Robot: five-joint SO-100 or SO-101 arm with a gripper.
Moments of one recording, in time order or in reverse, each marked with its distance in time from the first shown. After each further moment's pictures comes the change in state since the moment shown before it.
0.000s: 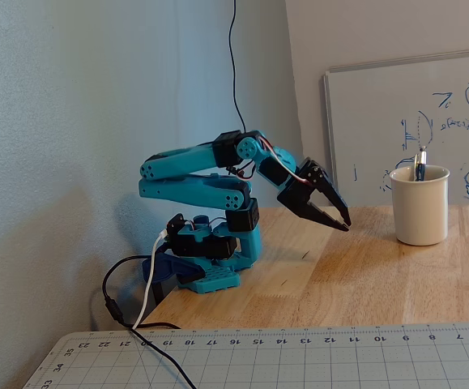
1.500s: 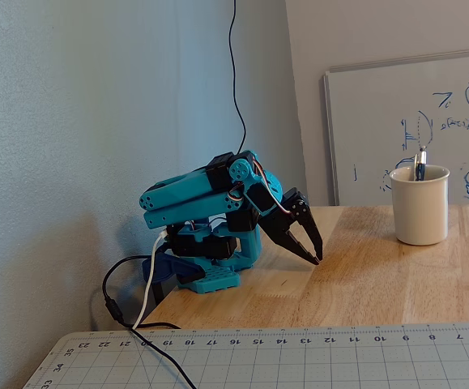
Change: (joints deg) arm 0.0 17.9 11.6 19.2 0.2
